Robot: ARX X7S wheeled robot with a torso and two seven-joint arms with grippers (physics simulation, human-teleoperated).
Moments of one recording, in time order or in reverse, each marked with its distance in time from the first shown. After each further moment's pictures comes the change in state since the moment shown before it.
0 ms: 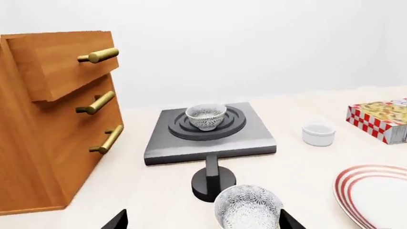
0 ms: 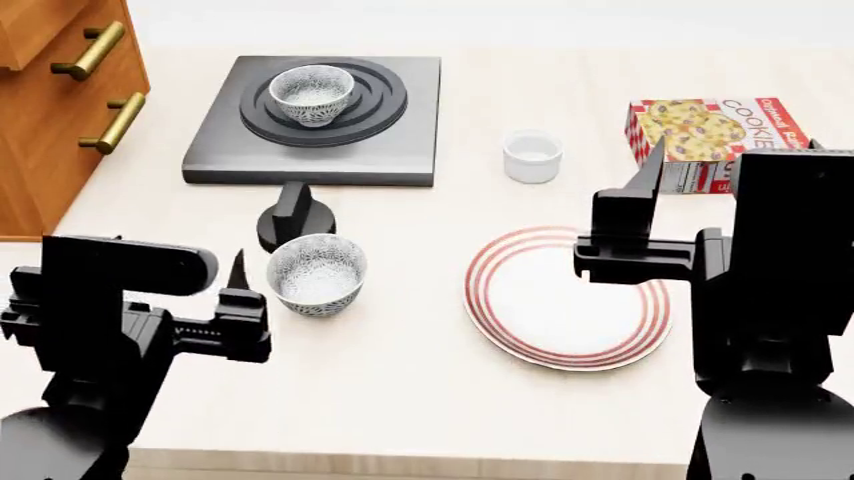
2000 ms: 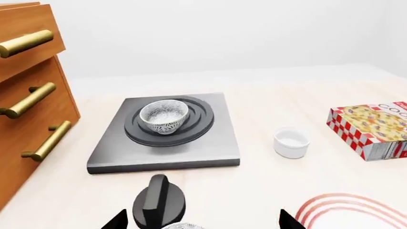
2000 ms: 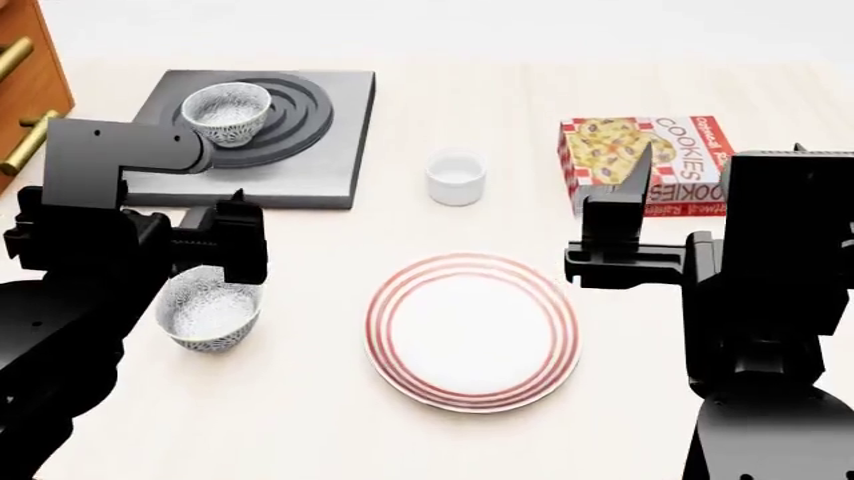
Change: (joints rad) left arm -0.322 -0.015 -0.004 -0.225 -0.177 -0.231 -0.048; right arm 0.000 0.018 -0.013 0.003 0.053 0.009 0.019
